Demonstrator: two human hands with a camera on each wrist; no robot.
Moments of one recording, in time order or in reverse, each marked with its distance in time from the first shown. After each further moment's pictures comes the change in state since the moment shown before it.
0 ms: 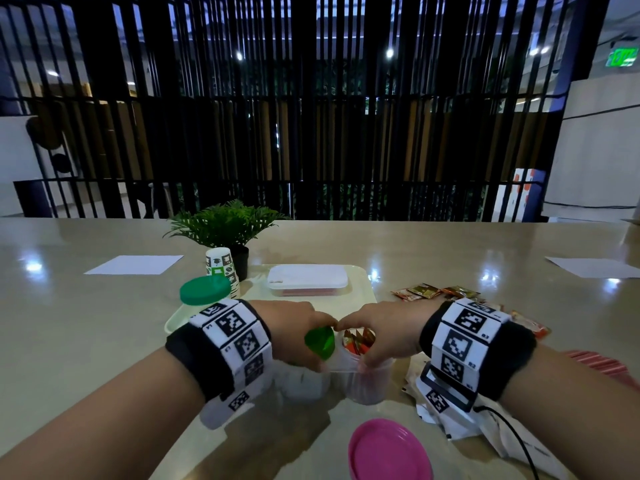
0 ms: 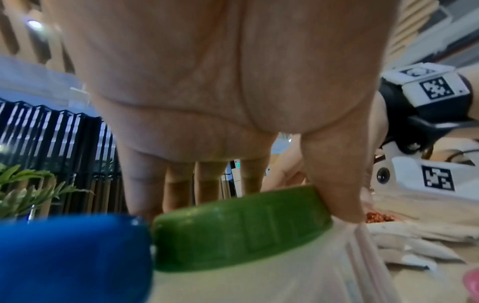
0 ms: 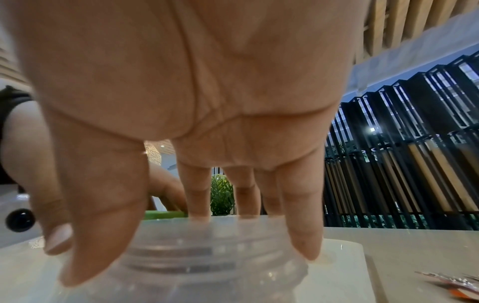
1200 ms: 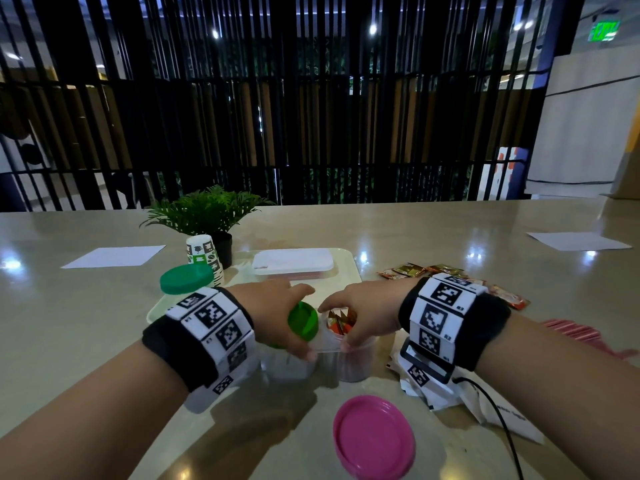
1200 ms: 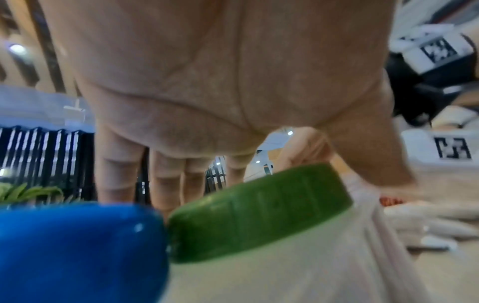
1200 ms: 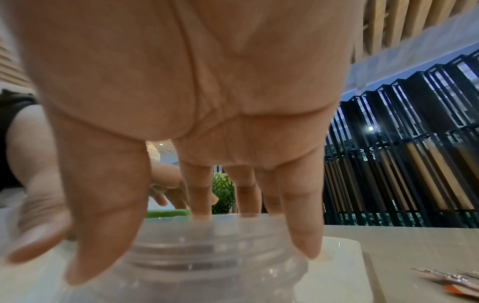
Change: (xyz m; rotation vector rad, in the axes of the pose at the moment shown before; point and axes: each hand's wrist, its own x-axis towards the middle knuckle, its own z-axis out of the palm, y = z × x) left_hand 0.008 -0.004 0.004 0.006 0.018 -0.090; right_hand 0.001 -0.001 0.000 0.006 0.004 0.014
